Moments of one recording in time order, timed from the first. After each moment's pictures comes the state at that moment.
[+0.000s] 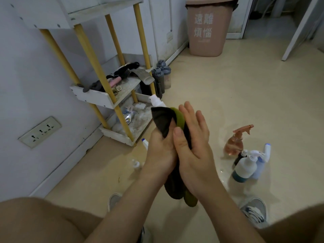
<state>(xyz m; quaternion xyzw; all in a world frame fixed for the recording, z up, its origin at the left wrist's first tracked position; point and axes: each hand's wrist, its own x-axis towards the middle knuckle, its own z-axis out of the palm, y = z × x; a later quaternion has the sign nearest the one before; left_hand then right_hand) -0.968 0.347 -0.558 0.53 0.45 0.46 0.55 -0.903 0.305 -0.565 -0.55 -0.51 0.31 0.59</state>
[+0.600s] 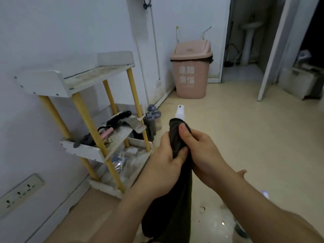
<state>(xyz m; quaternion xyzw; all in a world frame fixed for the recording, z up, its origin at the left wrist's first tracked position) -0.948 0.431 -0.489 0.77 0.40 0.32 0.39 -0.835 0.406 -0.480 -0.44 -0.37 0.51 0.64</state>
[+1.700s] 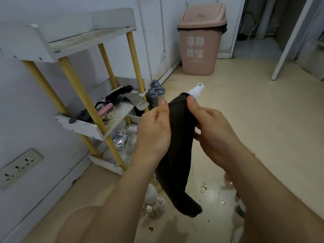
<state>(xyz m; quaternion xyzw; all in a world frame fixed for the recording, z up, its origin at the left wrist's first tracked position) -0.939 0.470 -0.496 0.65 0.47 0.47 0.36 -0.823 0.438 -0.495 -0.44 -0.35 0.56 0.61</state>
